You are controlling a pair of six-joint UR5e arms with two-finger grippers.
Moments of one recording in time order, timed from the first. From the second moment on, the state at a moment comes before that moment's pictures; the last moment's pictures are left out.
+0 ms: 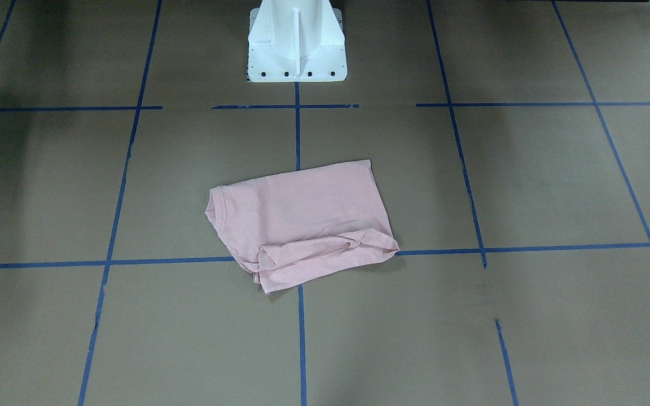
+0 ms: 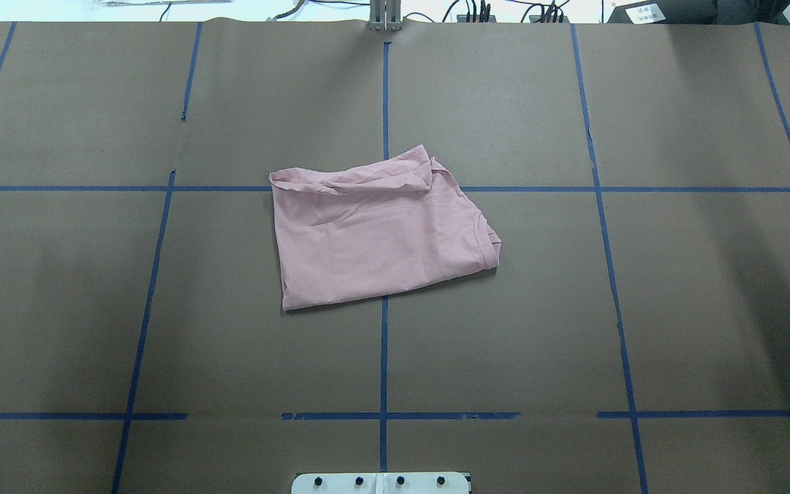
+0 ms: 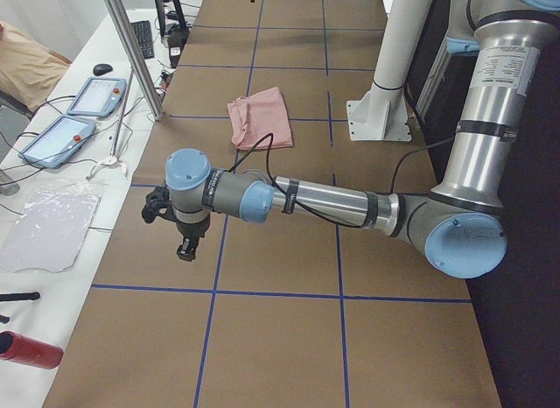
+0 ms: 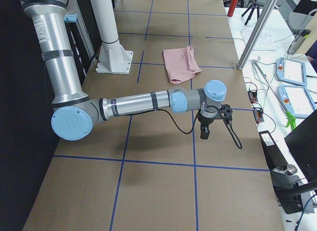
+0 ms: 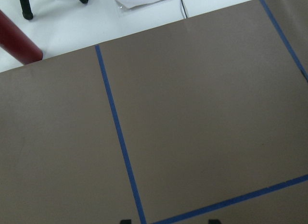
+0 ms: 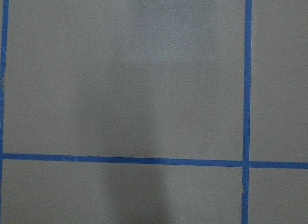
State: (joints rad) left arm -1.57 -1.74 -1.56 -1.66 -2.35 -0.01; right arm 1.45 -1.35 1.56 -1.59 2.38 0.21
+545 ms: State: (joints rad) left arm -1.57 -1.59 -1.67 -1.64 -2.36 -0.01; right arm 1.44 -1.40 1.58 -1.60 2.33 0.20
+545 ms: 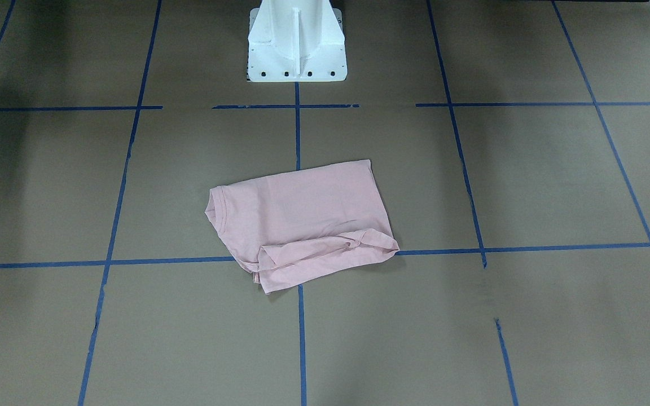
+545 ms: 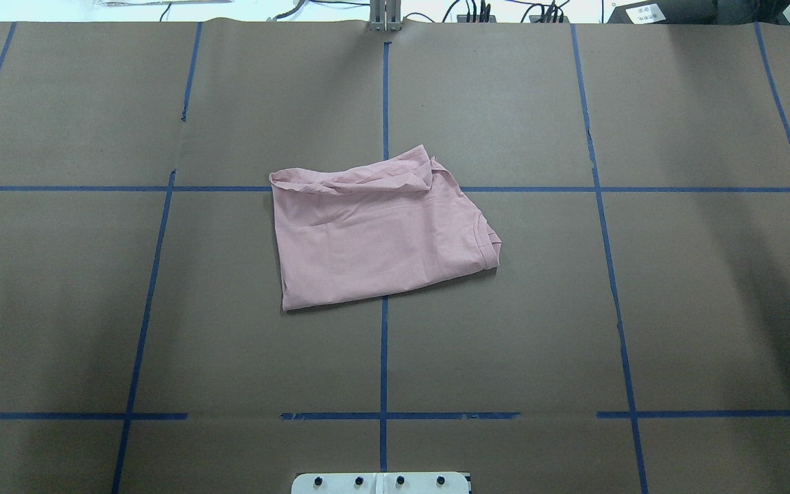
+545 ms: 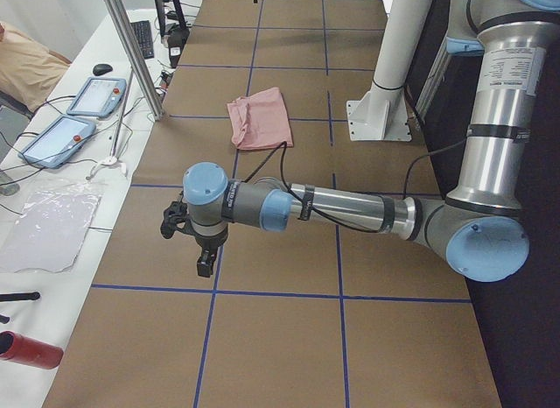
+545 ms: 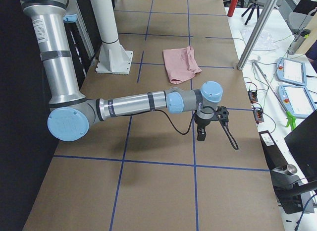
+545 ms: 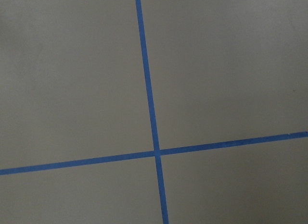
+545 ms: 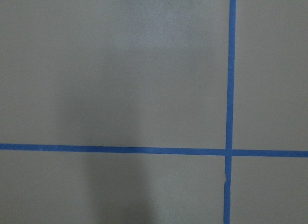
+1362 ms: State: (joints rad) left arm -1.56 -1.50 -1.74 -1.64 -2.46 -0.01; right arm 1.47 -1.51 1.62 -1.58 2.33 0.13
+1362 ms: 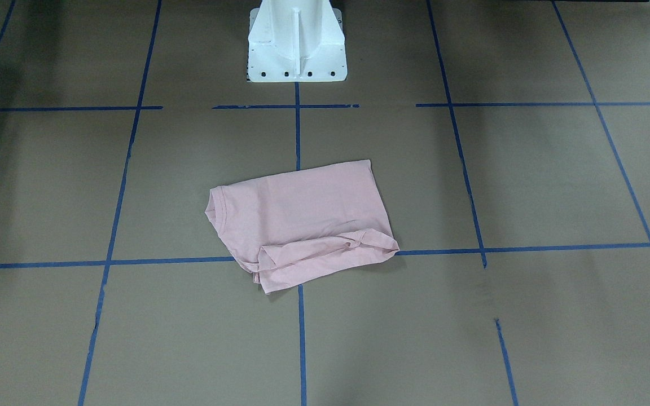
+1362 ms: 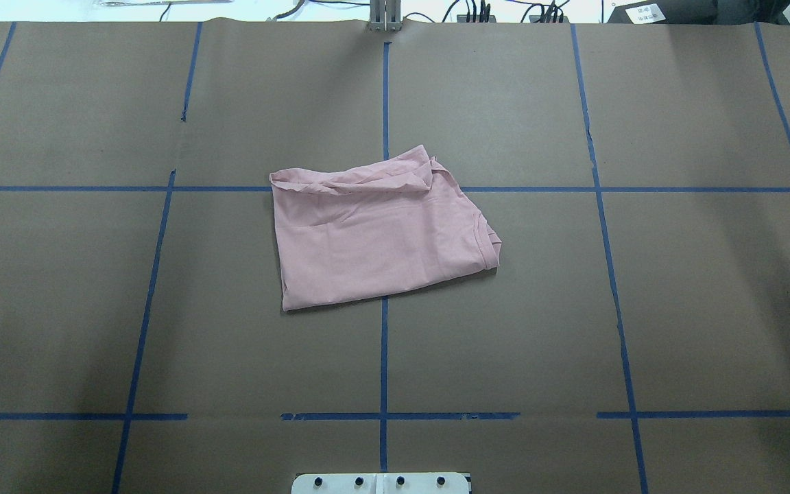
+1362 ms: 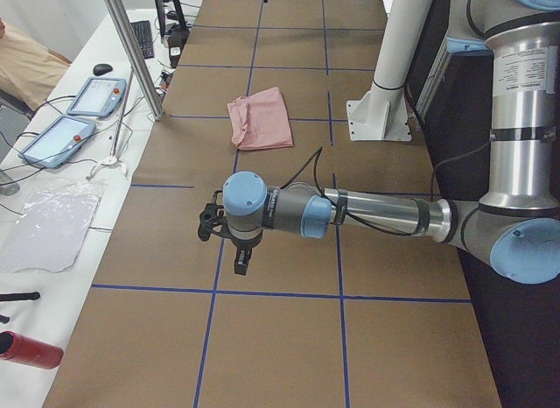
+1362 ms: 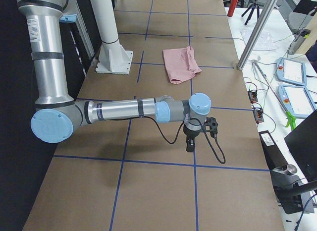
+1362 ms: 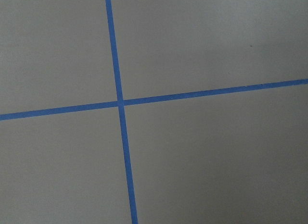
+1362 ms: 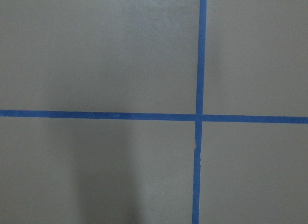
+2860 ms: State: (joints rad) left arm -1.56 -1.54 -1.74 -1.65 -2.47 -0.02; right arm 1.47 -1.55 1.65 -1.56 2.37 0.14
